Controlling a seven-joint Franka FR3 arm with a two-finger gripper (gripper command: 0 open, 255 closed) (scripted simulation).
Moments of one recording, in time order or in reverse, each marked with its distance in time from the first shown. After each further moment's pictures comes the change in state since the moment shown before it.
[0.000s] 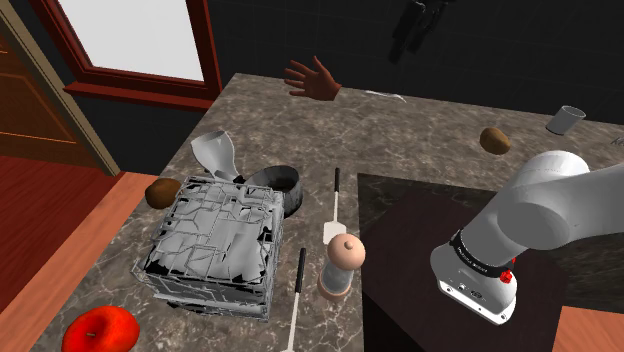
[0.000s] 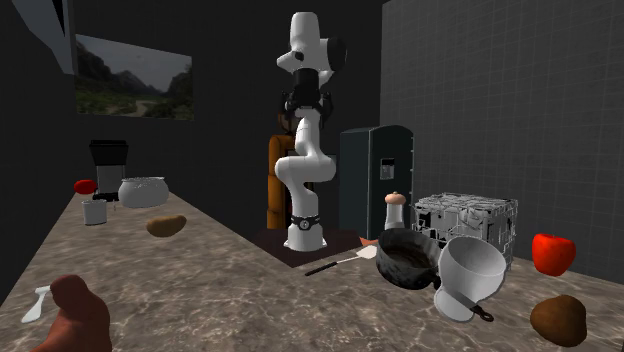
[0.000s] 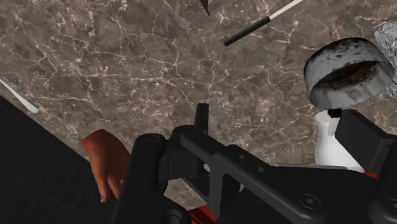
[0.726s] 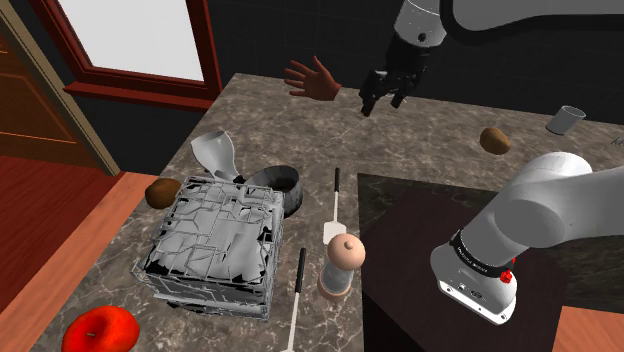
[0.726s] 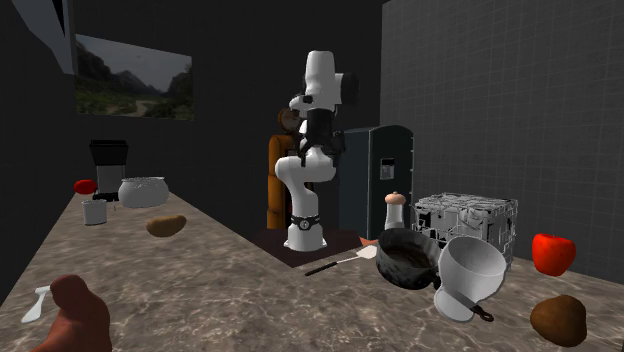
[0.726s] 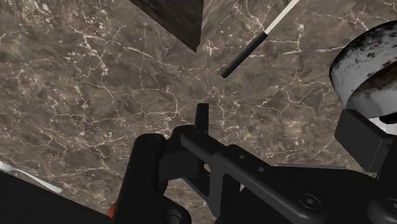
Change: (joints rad) arm -0.059 -0.037 0.164 -0.280 0.078 0.213 0.348
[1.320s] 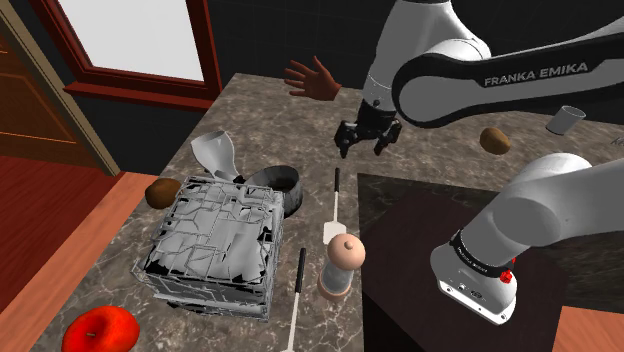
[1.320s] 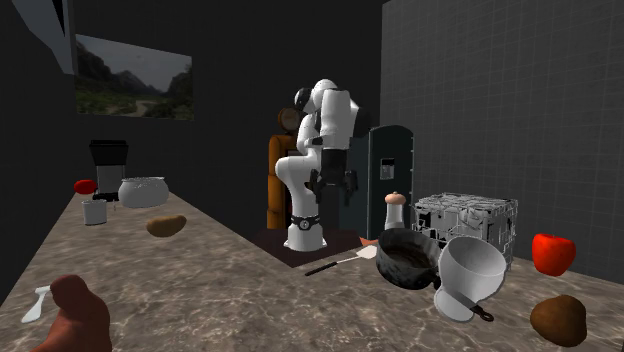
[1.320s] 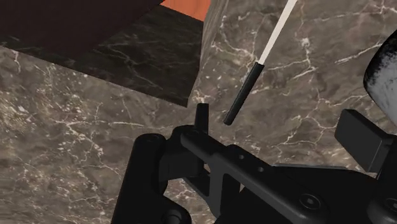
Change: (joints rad) arm -0.042 0.104 0.216 -0.181 0.114 0.251 0.376
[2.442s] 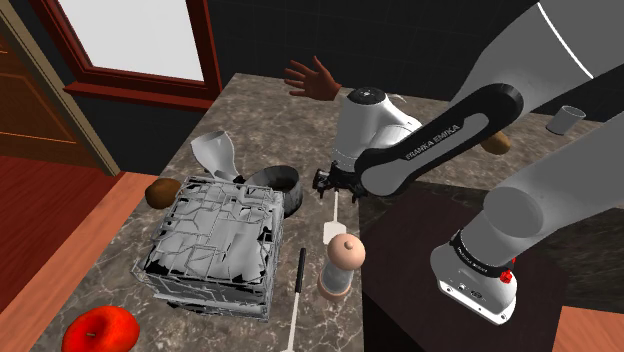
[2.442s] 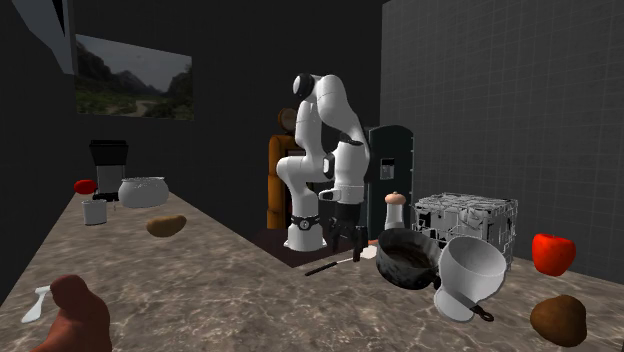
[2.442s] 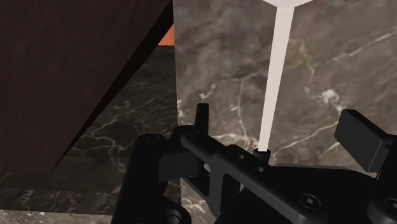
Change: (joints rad) arm -0.210 0.467 0.360 -0.060 -0.061 0.479 0.527
